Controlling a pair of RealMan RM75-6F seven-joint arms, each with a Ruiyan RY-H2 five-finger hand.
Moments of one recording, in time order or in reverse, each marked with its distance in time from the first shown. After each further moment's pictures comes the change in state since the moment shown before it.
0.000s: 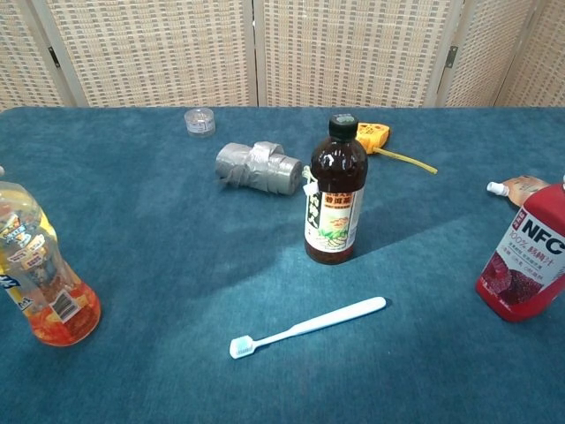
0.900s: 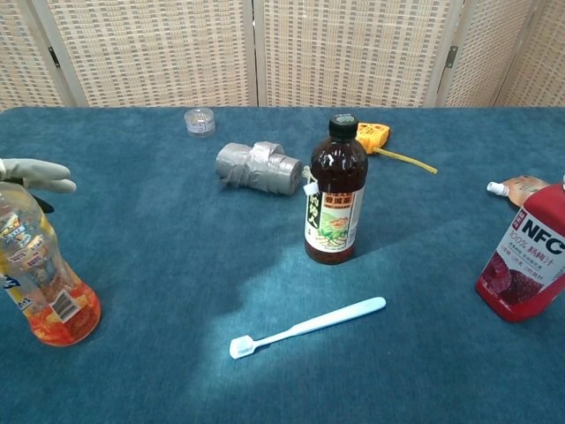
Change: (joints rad) left arm -0.086 -0.083 -0.027 -0.042 -0.074 -0.086 -0.002; right arm -0.001 0.004 0.003 -0.001 0.005 -0.001 0.005
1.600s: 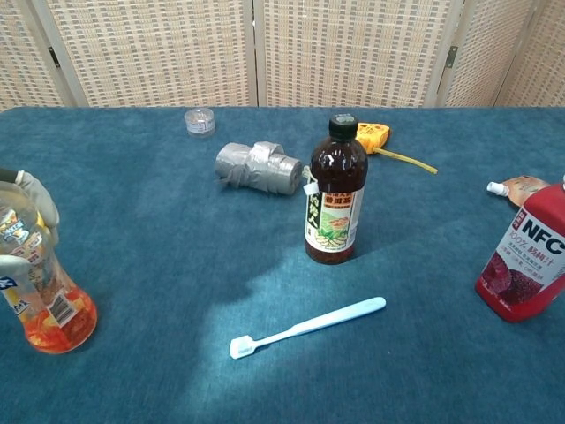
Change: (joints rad) left arm 0.010 -0.082 -0.040 0.011 -0.092 0.032 0.087; right arm 0.000 0.002 0.003 -0.001 0.005 -0.002 0.003
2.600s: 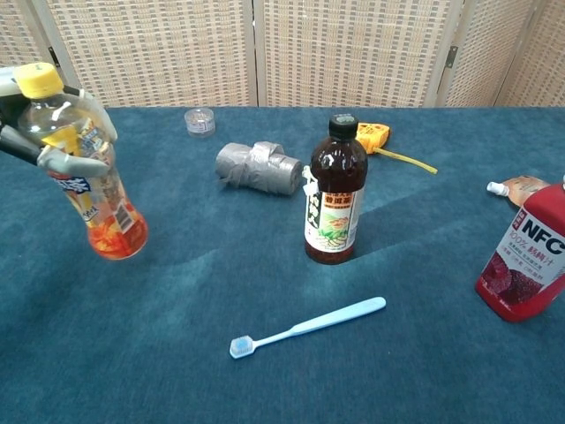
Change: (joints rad) left arm -0.164 -0.070 -0.215 -0.022 -0.267 -0.086 0.216; right arm -0.006 0.012 0.003 -0.004 -0.005 0.019 0.023
